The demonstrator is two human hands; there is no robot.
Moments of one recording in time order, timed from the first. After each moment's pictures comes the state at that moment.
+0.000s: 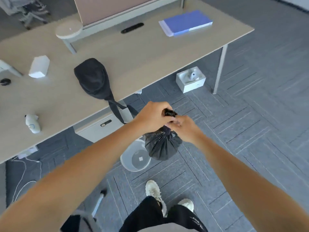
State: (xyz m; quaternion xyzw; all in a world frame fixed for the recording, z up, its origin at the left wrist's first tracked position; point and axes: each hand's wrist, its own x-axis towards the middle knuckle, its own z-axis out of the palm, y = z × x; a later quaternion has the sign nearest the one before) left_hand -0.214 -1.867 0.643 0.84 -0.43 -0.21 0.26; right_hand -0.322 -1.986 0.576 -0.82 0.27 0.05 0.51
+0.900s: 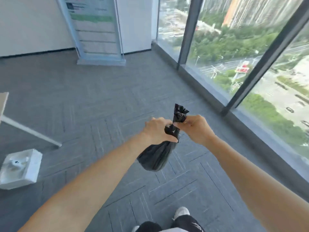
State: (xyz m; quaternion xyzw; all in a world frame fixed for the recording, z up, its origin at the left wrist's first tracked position) left_hand -0.542 -2.021 0.667 0.30 -0.91 -0.29 0.03; right_hand -0.681 -1.913 0.697 -0.43 0.78 -0.36 0.28
